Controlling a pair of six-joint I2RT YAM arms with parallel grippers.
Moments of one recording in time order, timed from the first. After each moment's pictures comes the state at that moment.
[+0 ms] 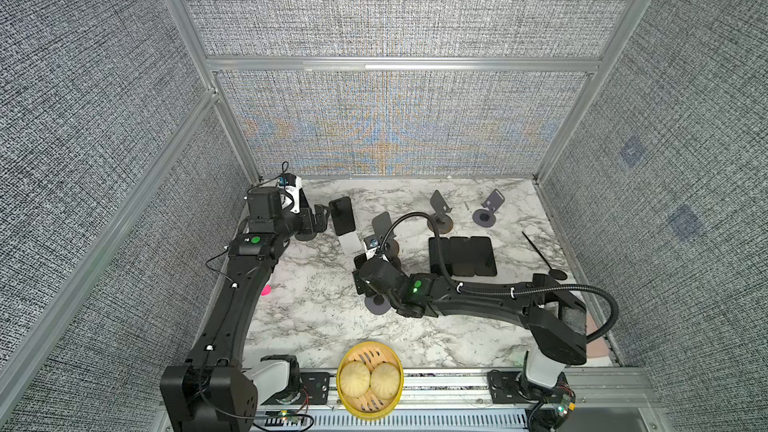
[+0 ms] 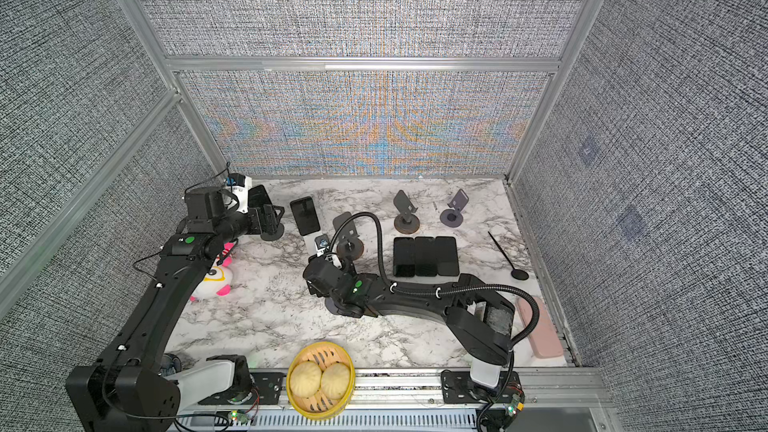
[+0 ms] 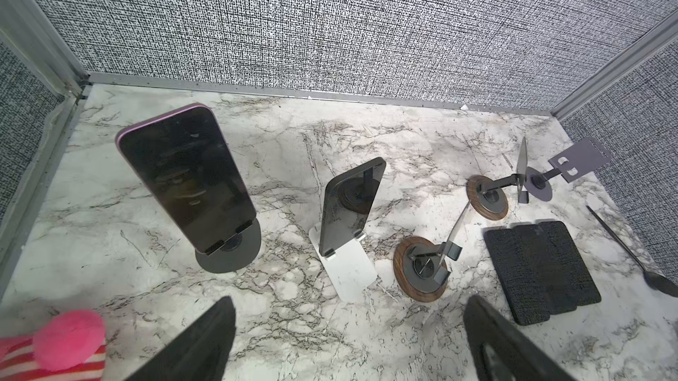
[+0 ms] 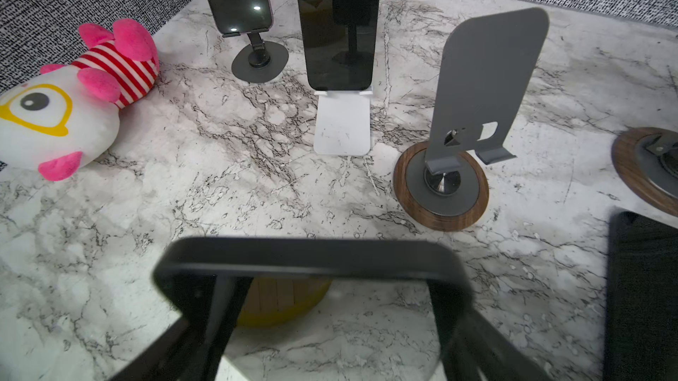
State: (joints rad) left arm -0.06 1.19 1.10 -0.47 0.31 -0.13; right arm 1.17 1.77 1.22 -0.14 0.52 0.50
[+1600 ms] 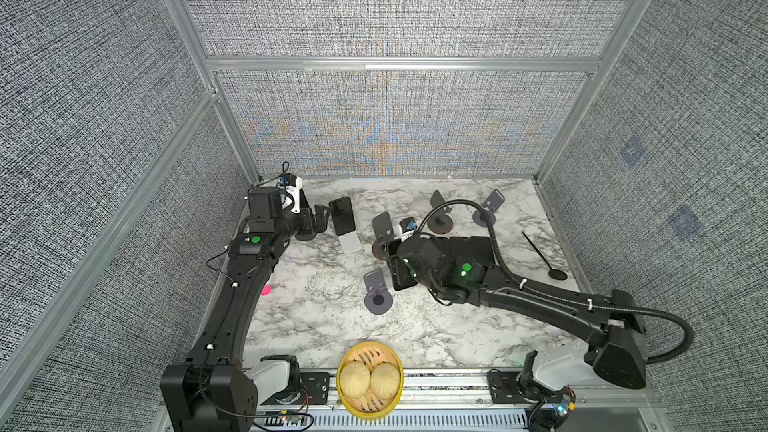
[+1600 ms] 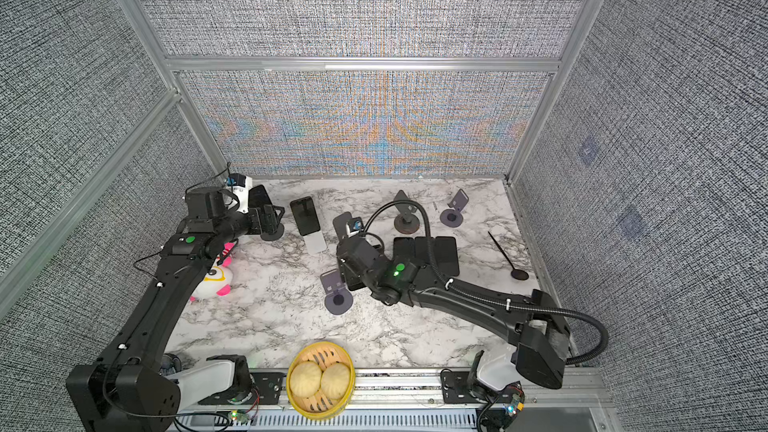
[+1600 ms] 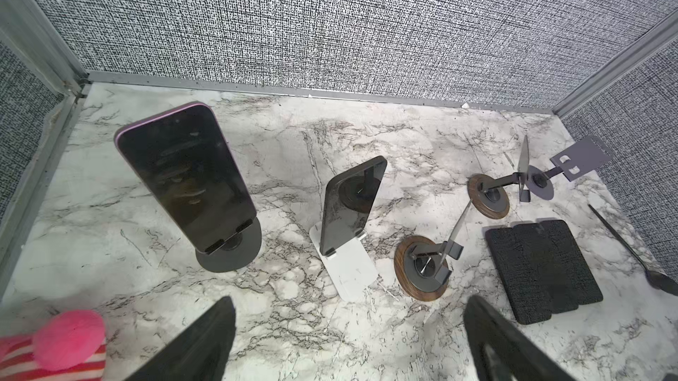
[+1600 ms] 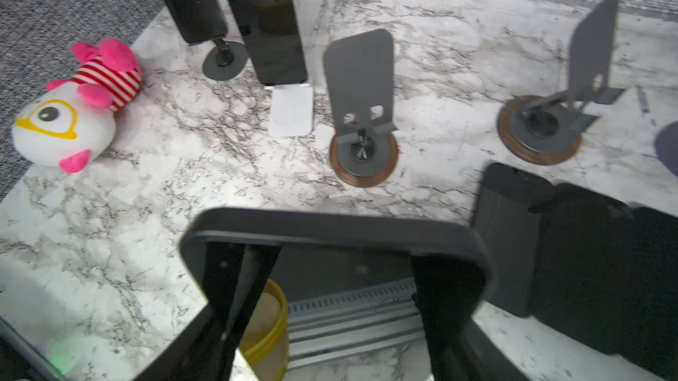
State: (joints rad) left arm -0.06 1.20 1.10 -0.48 0.31 -0.12; right arm 1.01 1.44 1.21 -0.55 0.41 0.51
